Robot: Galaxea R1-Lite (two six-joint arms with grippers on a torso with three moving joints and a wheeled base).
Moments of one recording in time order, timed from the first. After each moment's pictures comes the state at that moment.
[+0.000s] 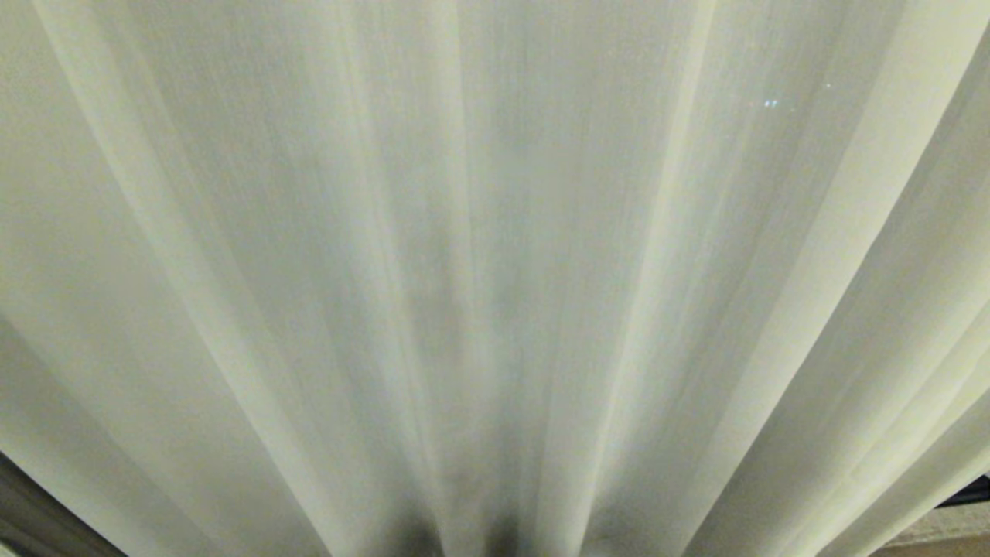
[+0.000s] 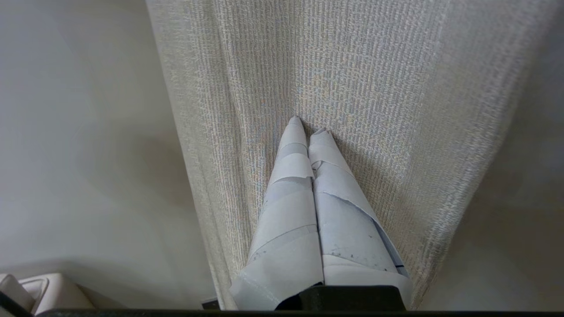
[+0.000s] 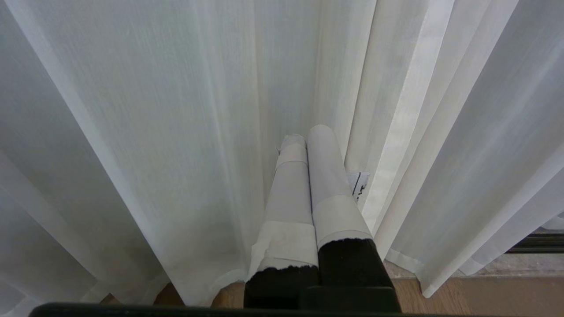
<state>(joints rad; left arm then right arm) 1.02 2.03 -1.99 -0.12 0.32 0.00 0.00 0.00 0.00 0.00 0.00 0.00</state>
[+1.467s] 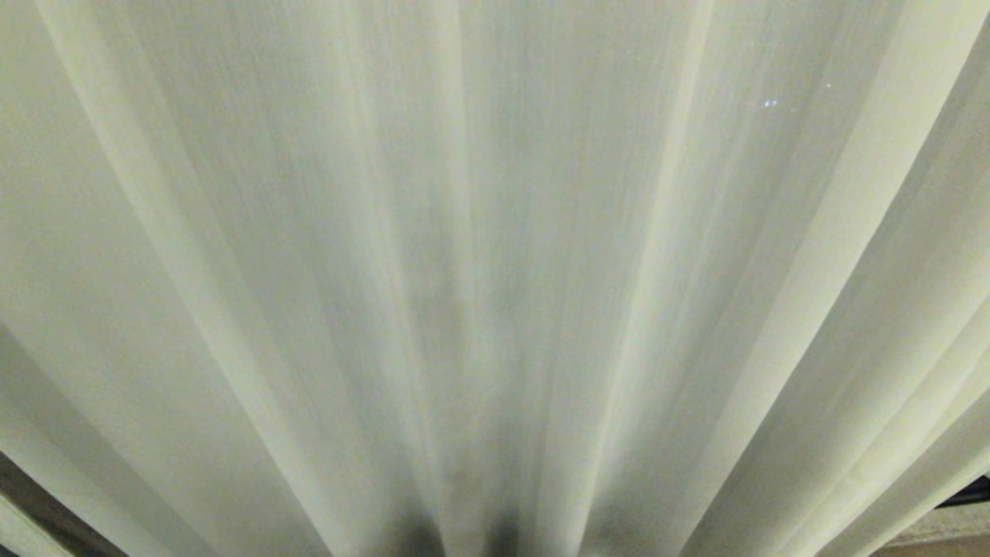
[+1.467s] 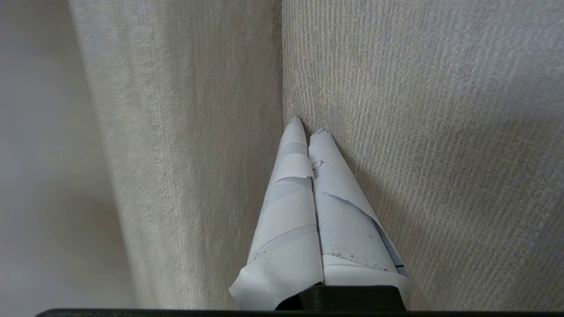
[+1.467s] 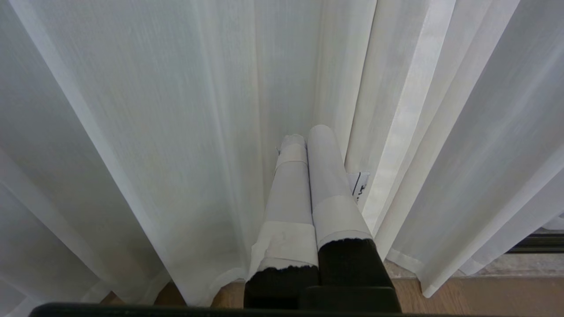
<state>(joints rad) 1.02 2.10 -1.98 -0.38 0.16 -0.05 0.00 0.00 0.00 0.00 0.00 0.00</state>
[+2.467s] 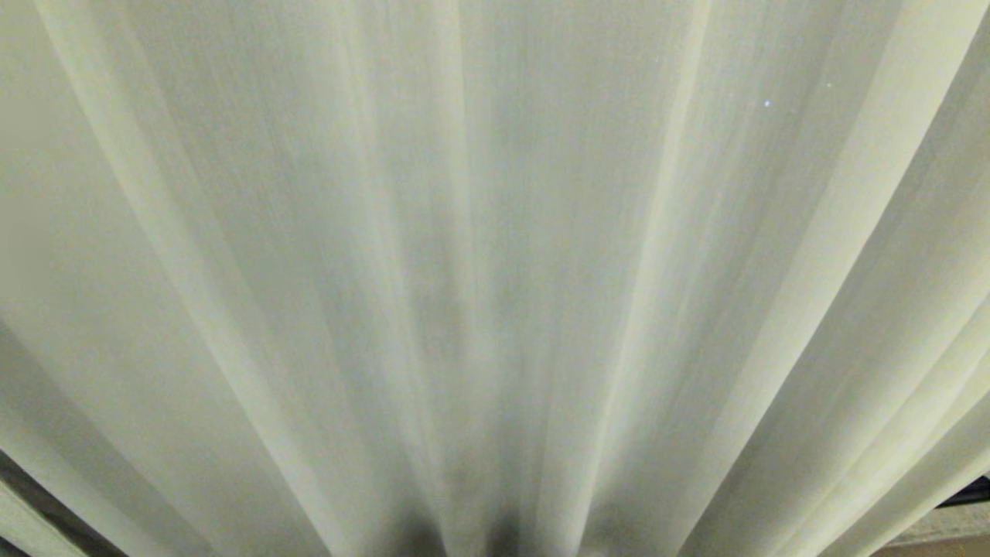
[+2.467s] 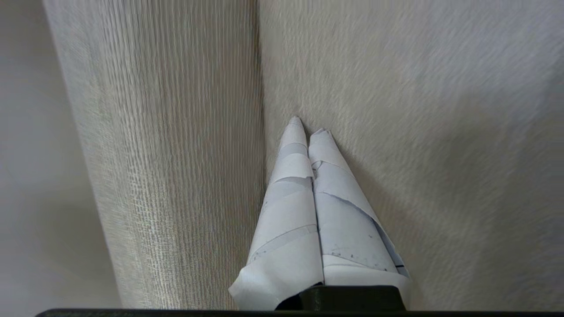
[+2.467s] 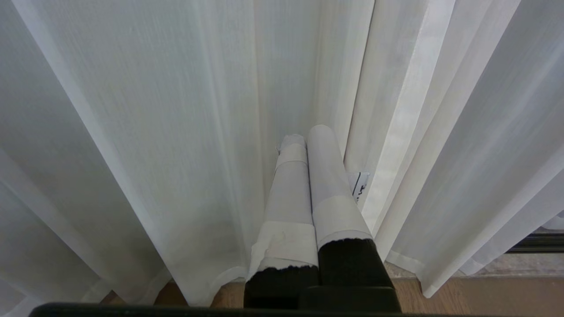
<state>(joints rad) 0.99 2.07 -1.98 -0.37 0.16 -0.05 0.00 0.00 0.00 0.00 0.00 0.00</state>
